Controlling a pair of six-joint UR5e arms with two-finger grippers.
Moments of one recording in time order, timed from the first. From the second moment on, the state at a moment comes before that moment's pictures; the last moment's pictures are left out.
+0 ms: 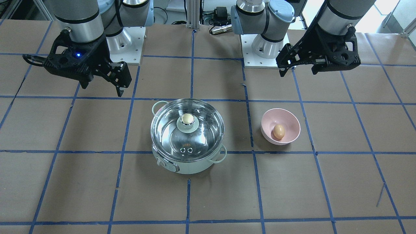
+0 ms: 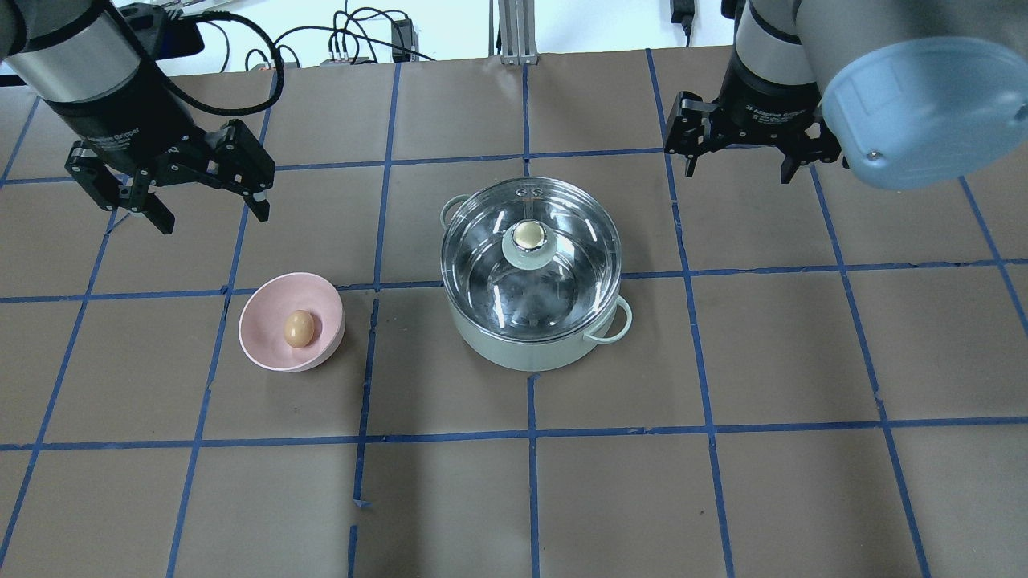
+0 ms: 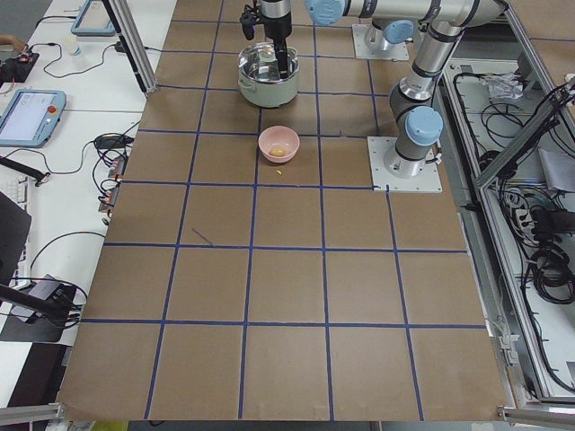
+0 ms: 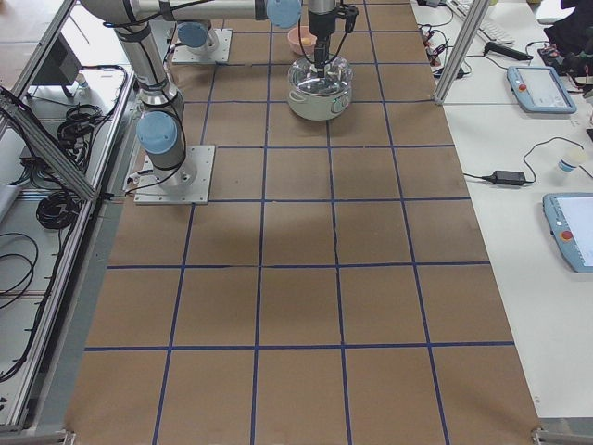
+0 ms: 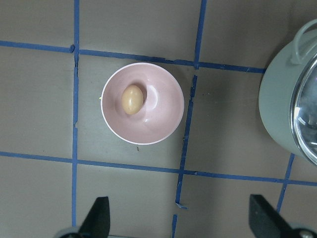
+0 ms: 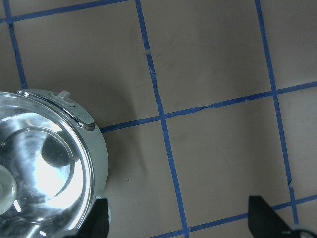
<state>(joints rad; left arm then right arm) -1.48 -1.54 -1.53 -1.74 1.58 -0.02 1.66 -1.55 1.60 -1.70 -1.67 0.28</state>
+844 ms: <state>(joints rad) -1.50 -1.53 -1.58 -1.71 1.58 0.01 1.67 -1.55 1.60 -1.70 -1.67 0.29</state>
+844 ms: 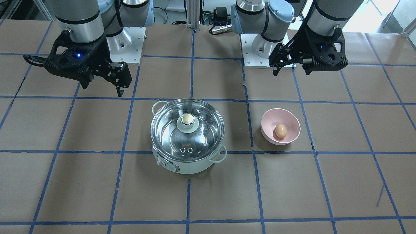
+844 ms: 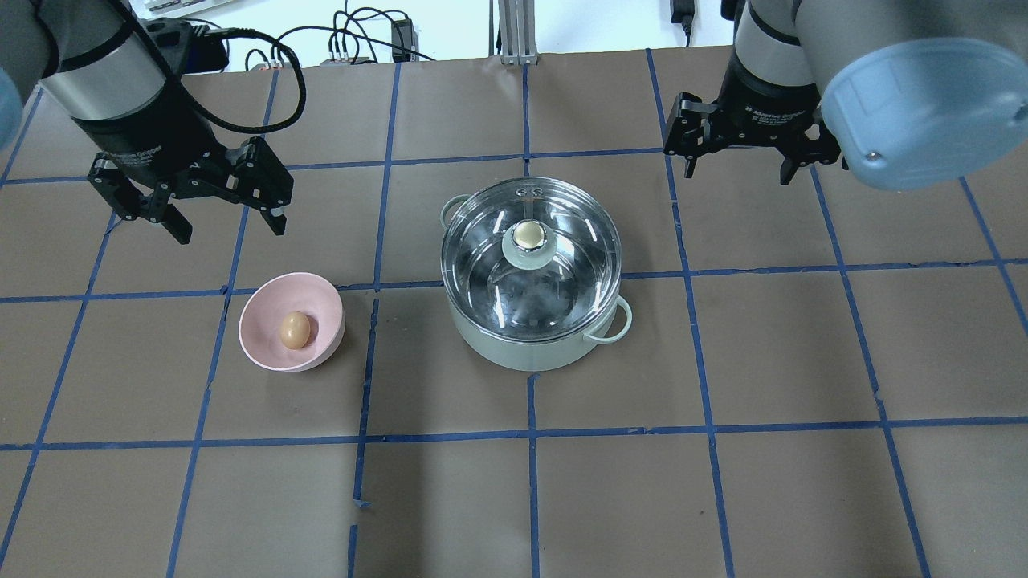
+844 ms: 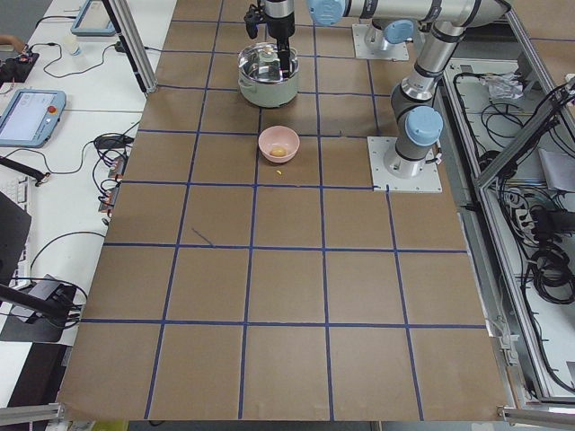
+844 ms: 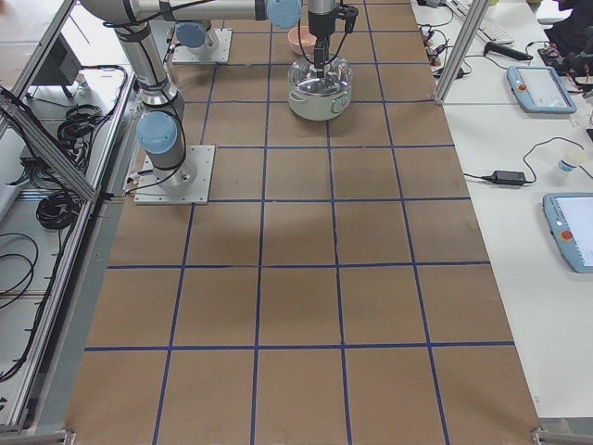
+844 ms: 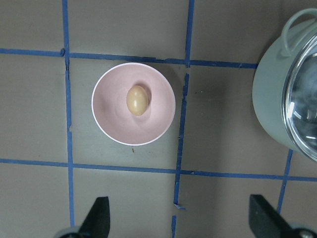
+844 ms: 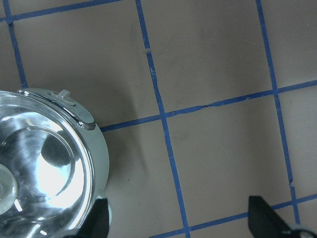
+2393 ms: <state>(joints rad) -1.36 -1.67 -1.98 -1.10 1.62 0.05 1.98 -1.31 1.64 -2.11 -1.60 0.51</state>
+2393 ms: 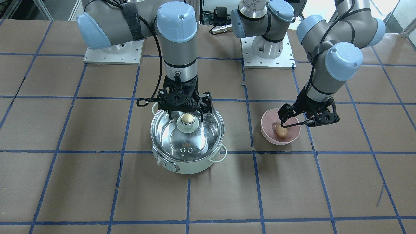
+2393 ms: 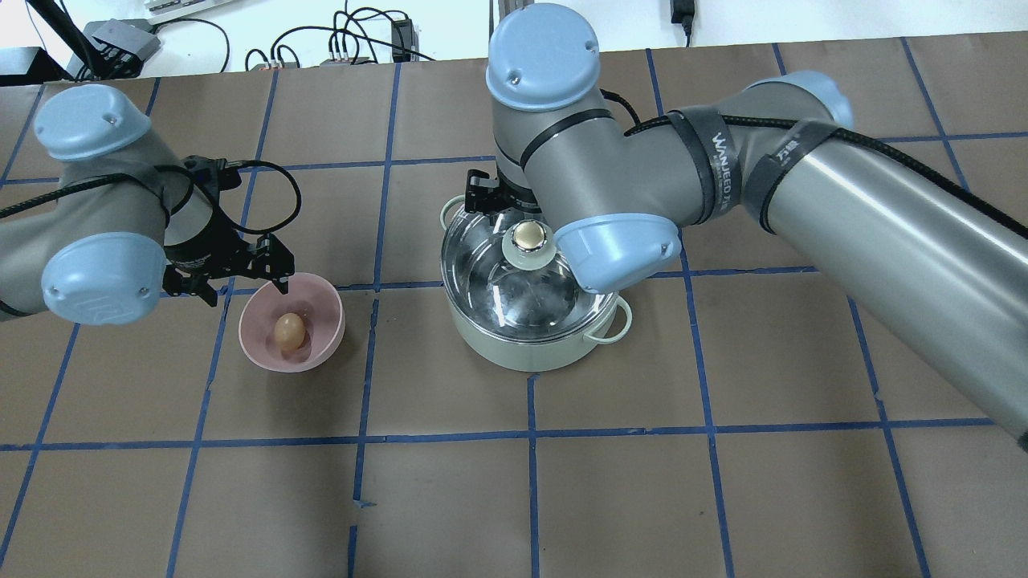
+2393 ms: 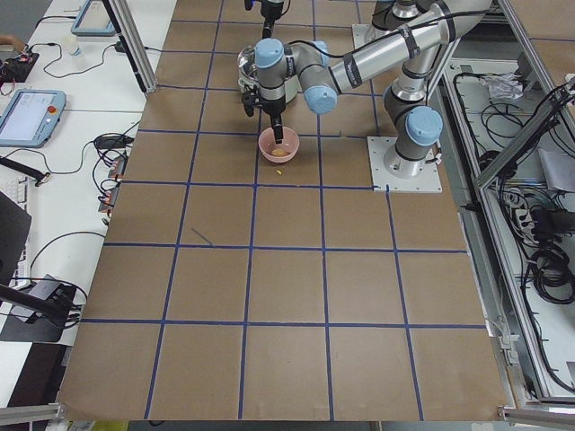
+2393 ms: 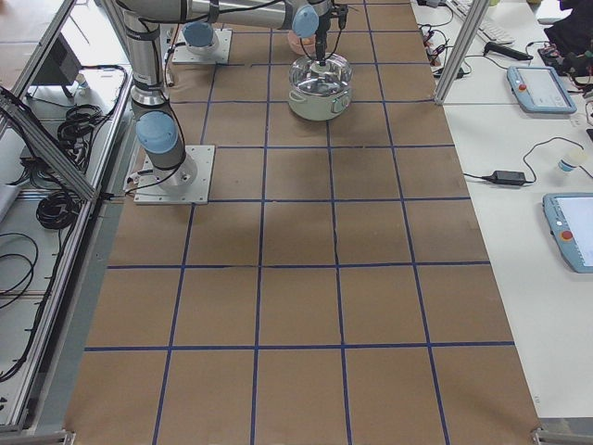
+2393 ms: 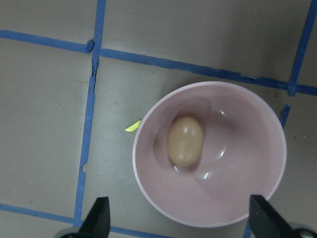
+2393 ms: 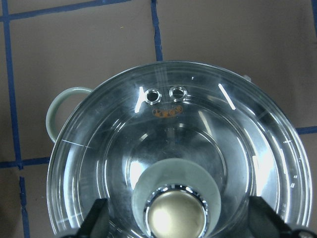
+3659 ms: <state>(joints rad) -1.37 -1.72 -2.06 -0.96 1.58 0.08 1.98 -1.29 1.65 -2.11 -1.61 0.51</state>
